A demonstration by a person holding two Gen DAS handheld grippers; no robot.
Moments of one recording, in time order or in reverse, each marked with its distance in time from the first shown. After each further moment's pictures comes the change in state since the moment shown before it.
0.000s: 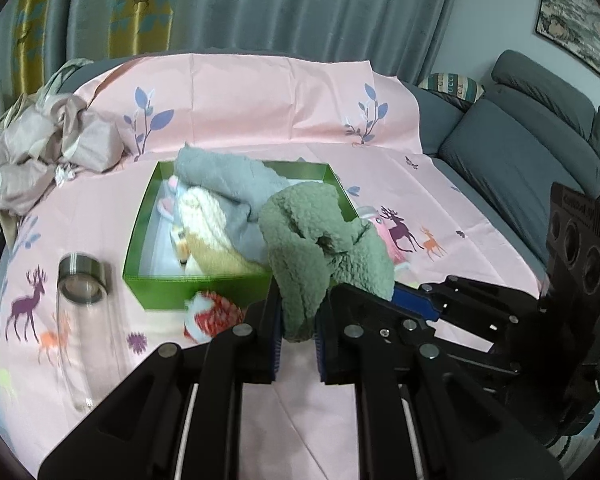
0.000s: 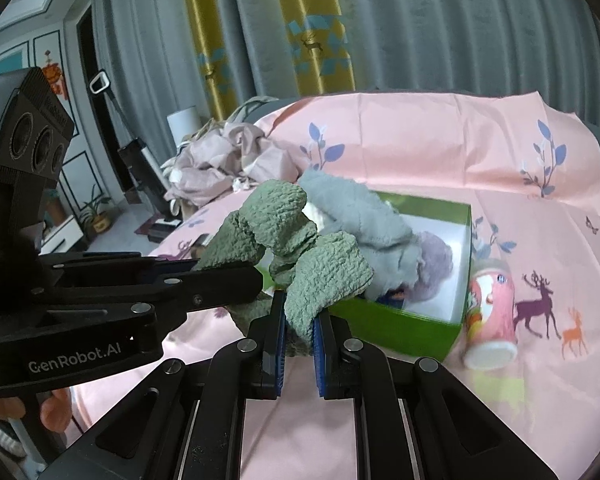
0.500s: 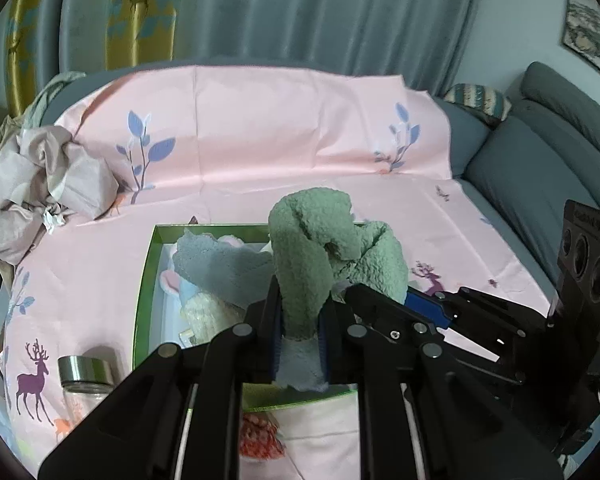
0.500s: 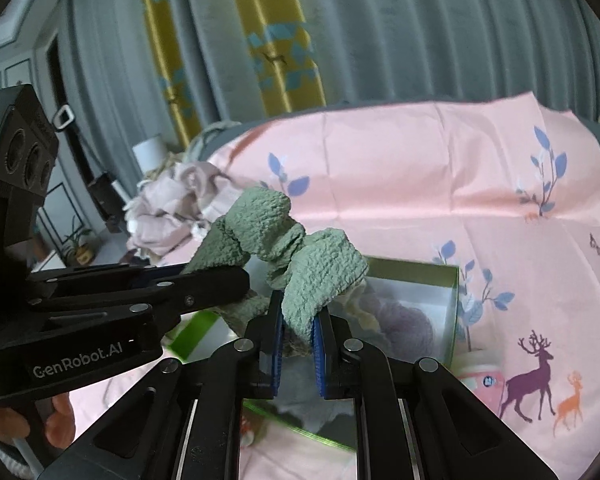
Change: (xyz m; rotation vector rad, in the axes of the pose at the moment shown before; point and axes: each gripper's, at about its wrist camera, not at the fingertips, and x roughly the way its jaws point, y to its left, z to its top) left arm 0.068 0.031 0.086 -0.024 0.013 0.049; right arm 0.065 -0.059 0.073 0.090 -0.017 -0.044
